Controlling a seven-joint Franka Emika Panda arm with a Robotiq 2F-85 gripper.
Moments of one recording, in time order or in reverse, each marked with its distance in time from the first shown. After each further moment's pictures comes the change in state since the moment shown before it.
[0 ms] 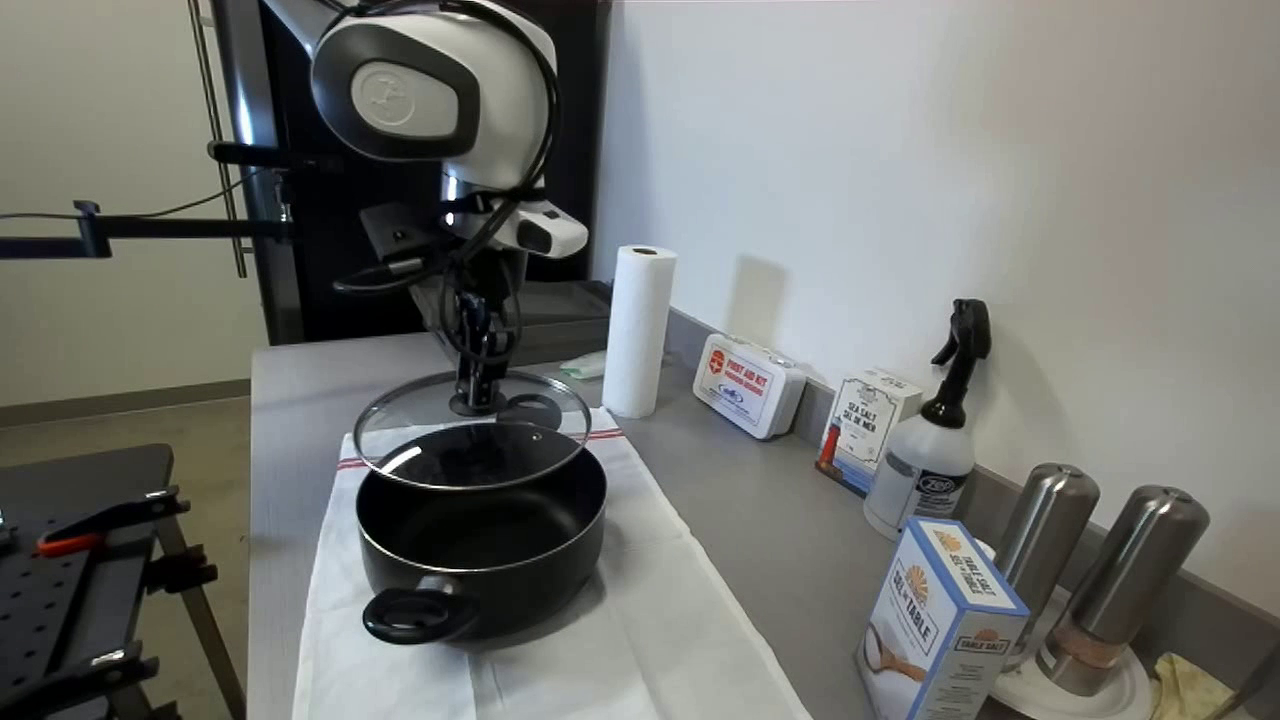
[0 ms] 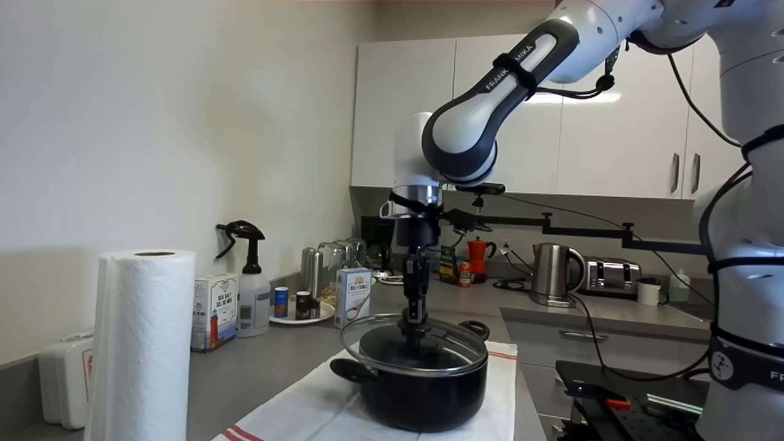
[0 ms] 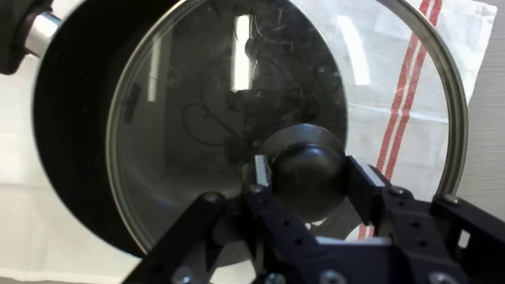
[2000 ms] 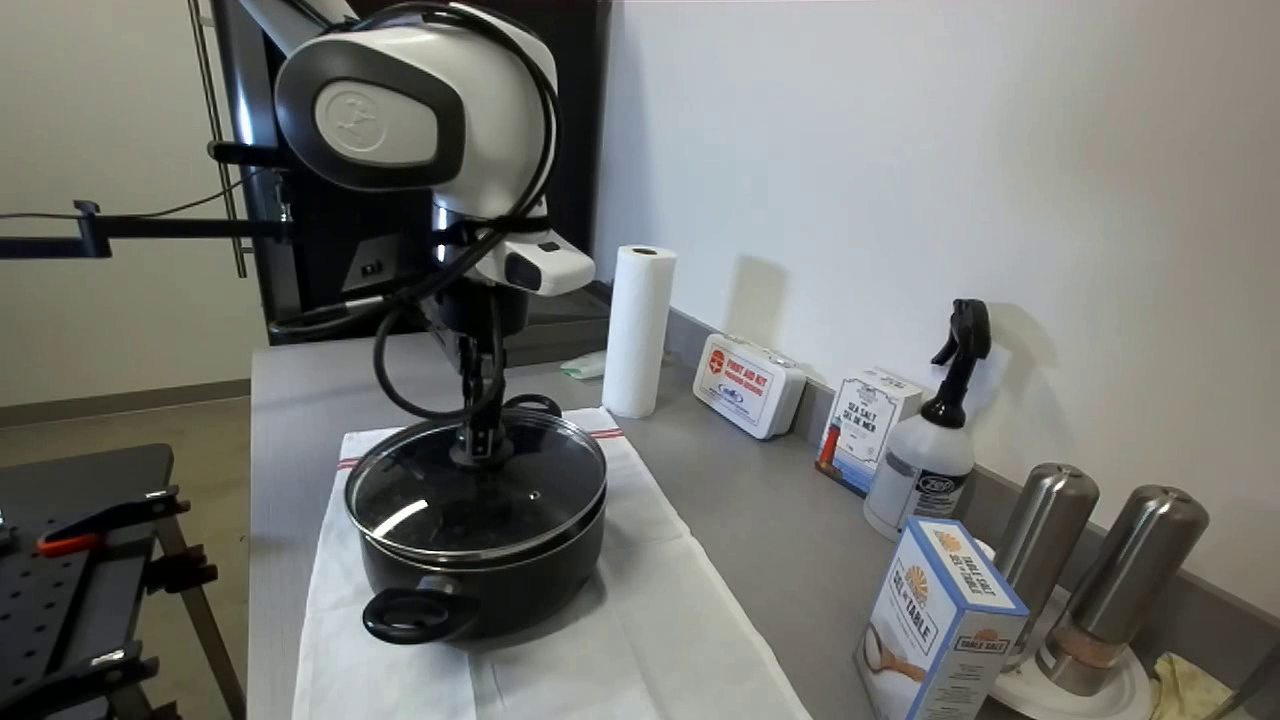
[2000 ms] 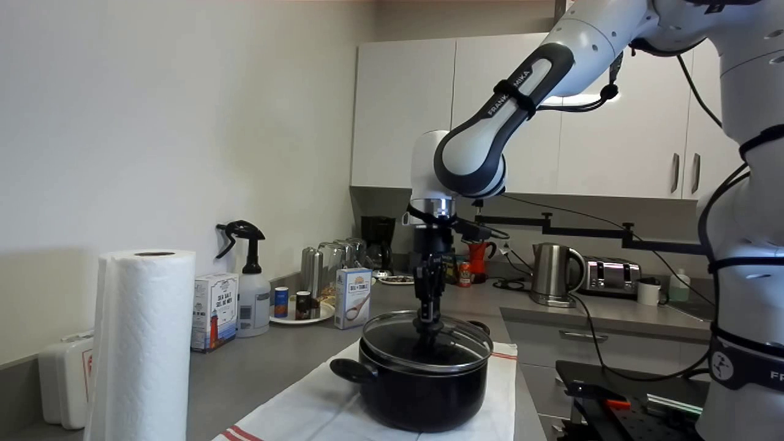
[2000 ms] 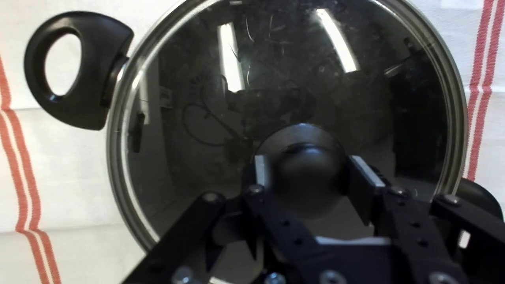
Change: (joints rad) arm -0.049 -0.003 -0.070 -0.061 -0.041 0.079 0.093
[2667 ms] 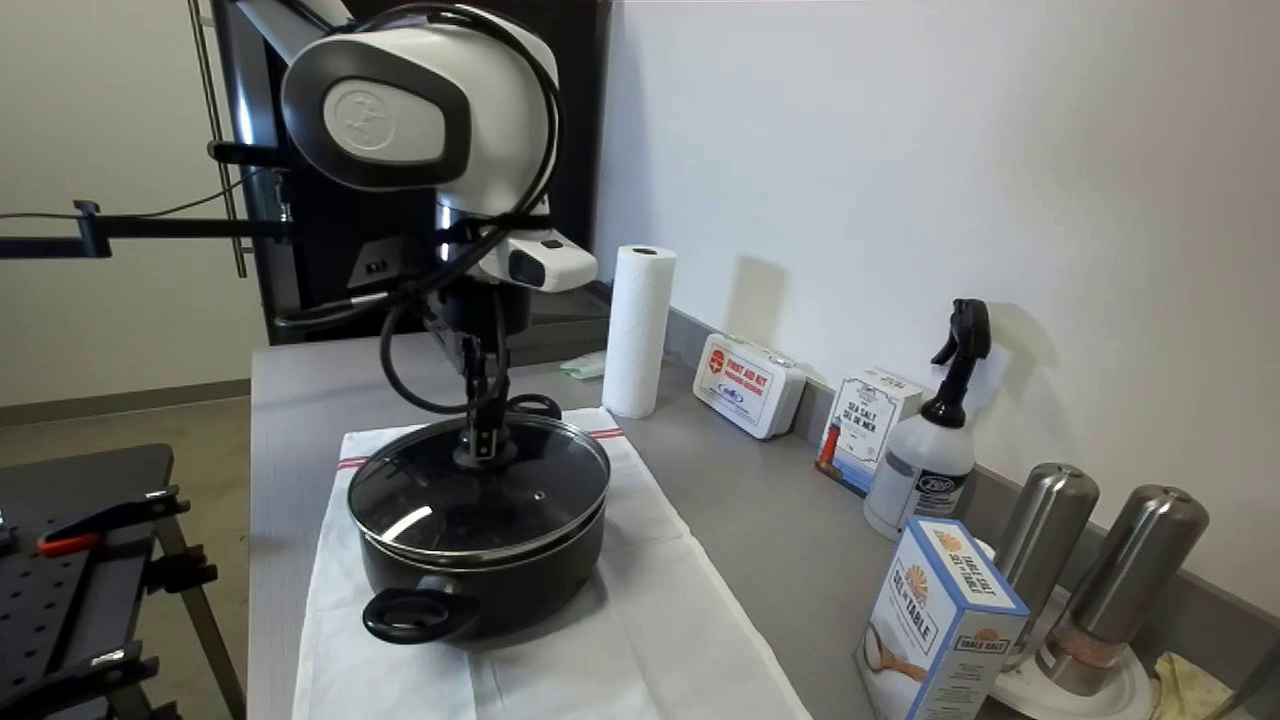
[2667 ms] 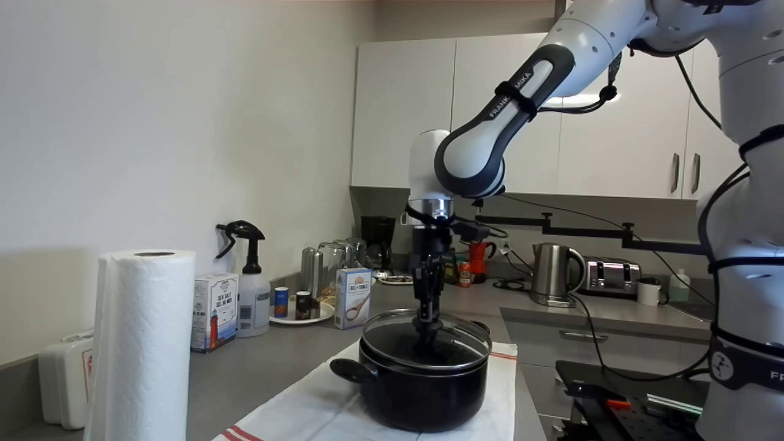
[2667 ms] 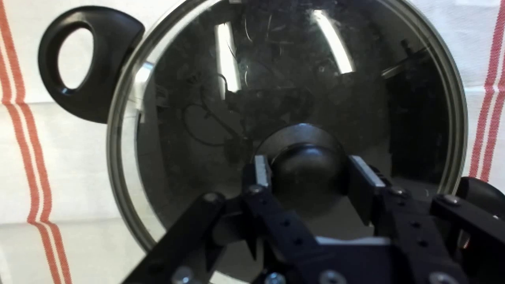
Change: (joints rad) arm 0.005 0.008 -0.001 0.009 -0.049 0.001 0.034
